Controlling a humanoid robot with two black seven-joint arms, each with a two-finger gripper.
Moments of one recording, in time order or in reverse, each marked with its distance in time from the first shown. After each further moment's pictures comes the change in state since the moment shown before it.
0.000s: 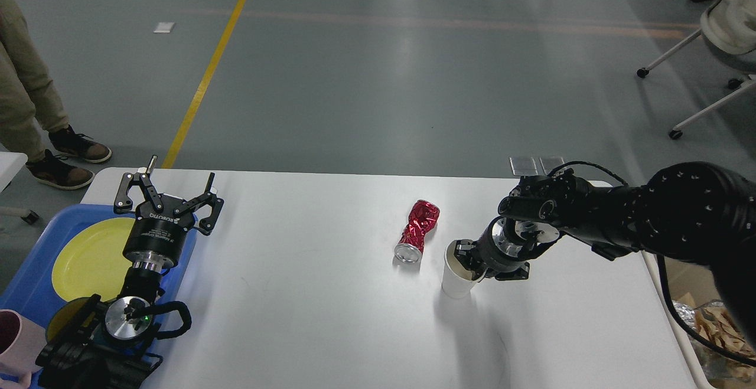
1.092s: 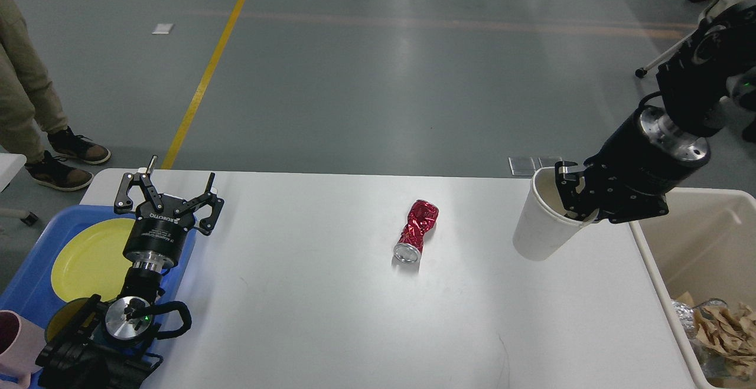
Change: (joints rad) left arm 0.000 0.000 0.000 0.000 0.000 0.000 0.000; right arm 0.974 -0.325 -0.436 0.773 0.006 0.313 0.230
